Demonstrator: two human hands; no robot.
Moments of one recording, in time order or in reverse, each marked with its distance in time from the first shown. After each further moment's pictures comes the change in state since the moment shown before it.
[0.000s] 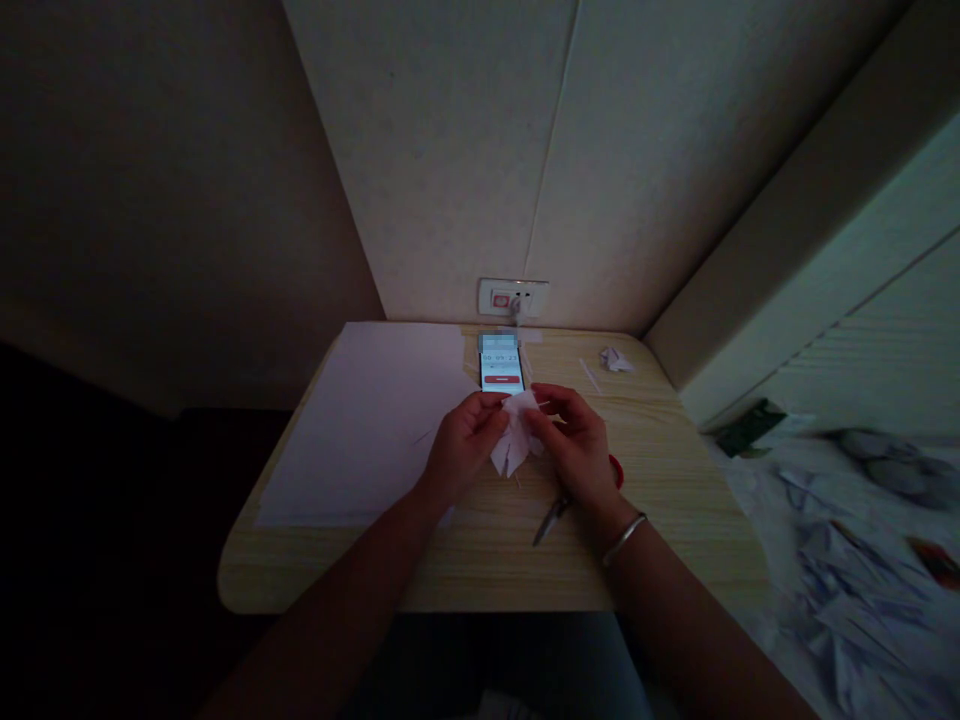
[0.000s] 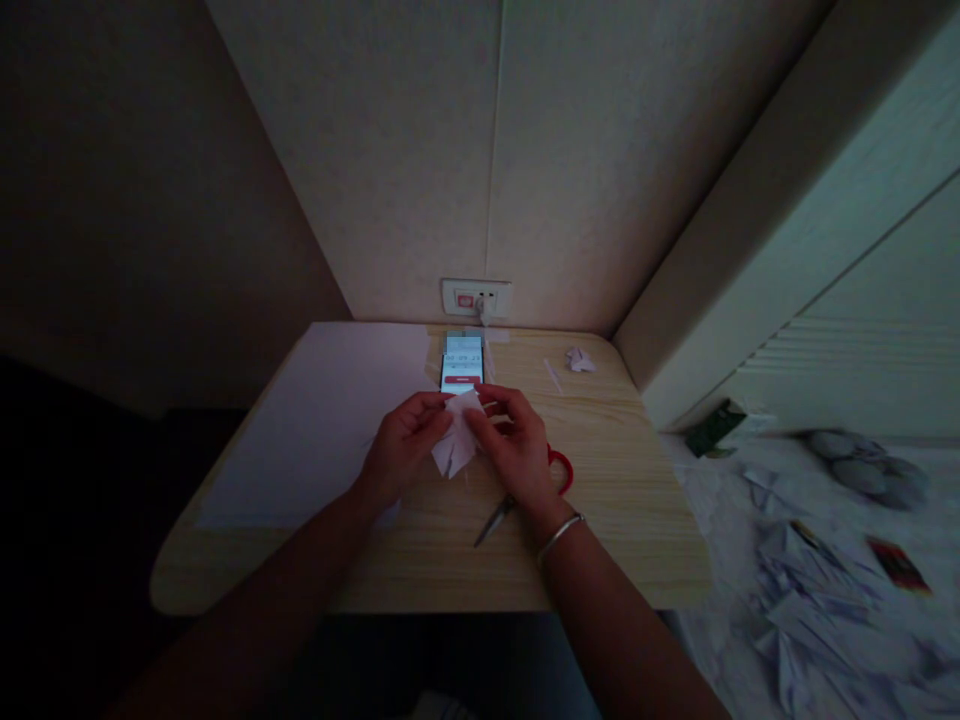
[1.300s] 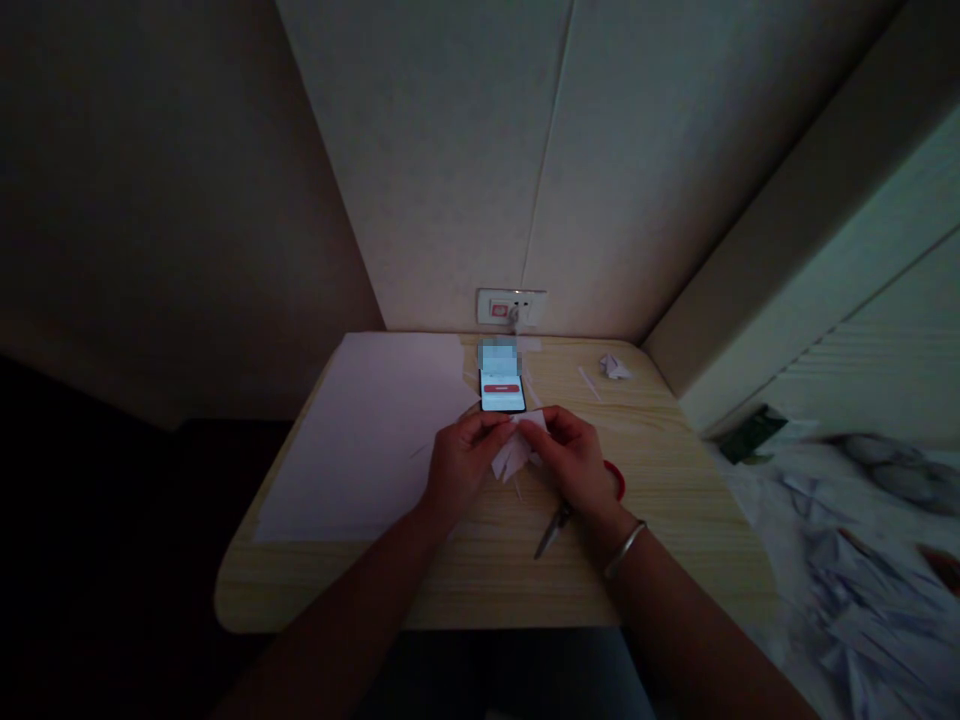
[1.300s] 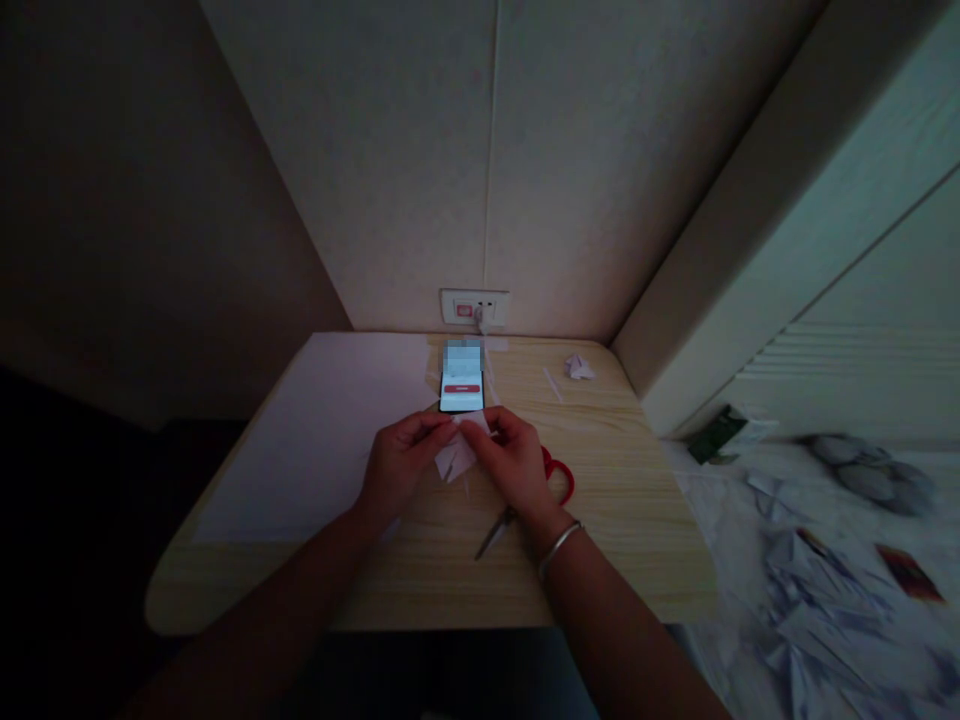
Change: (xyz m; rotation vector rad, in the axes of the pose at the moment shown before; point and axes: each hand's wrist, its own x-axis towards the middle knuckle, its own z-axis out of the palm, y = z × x) left_hand -0.002 -0.005 0.000 0.187 0.125 0.109; right_hand 0.000 0.002 0.003 0.190 -0.092 0.211
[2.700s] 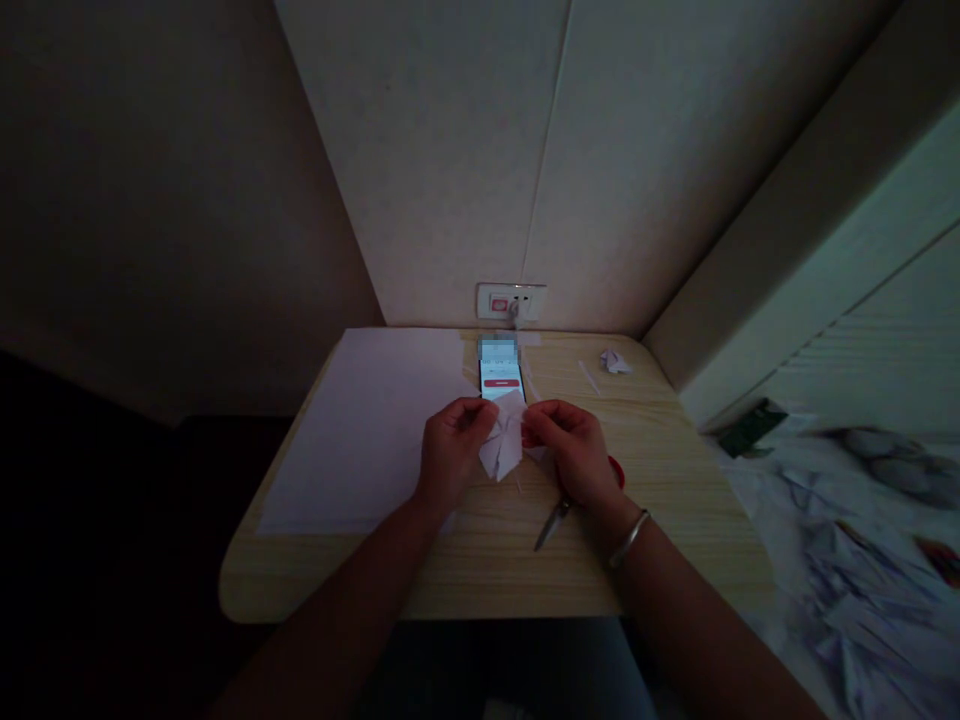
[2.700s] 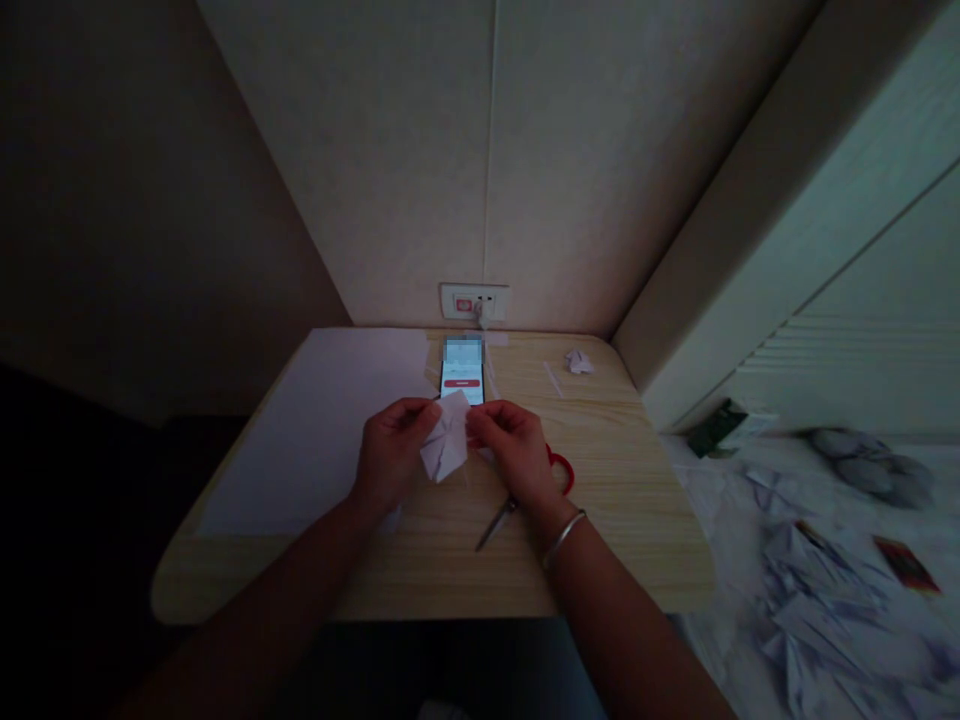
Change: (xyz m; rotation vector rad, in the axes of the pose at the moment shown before) left_hand 0.004 0.001 -0.003 -0.086 0.136 -0.046; right_hand 0.004 -0.004 0.000 0.121 0.049 0.109
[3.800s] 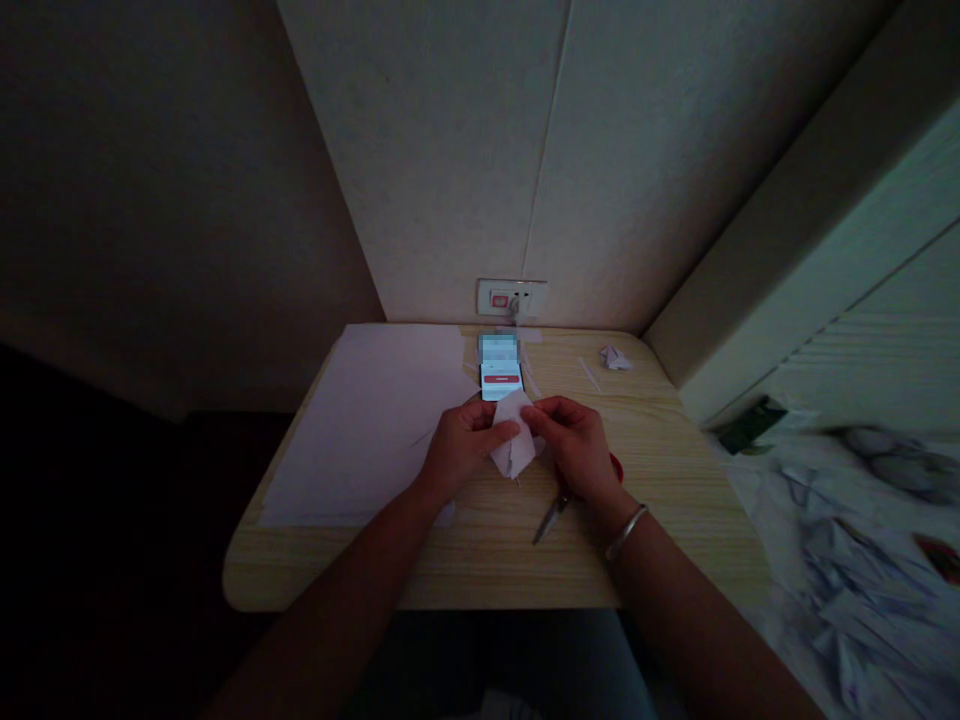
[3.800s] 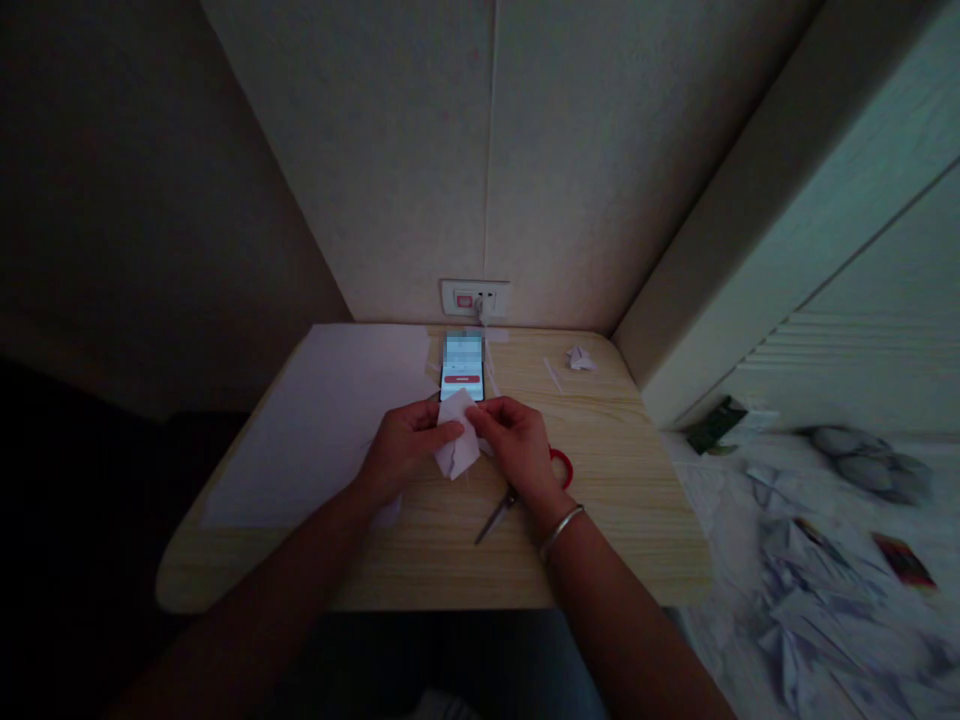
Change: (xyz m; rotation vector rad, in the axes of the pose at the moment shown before) left_hand 0.000 0.003 -0.001 -0.044 -0.301 -0.213; right_hand 0.001 0.001 -0.002 -0.121 0.032 -0.041
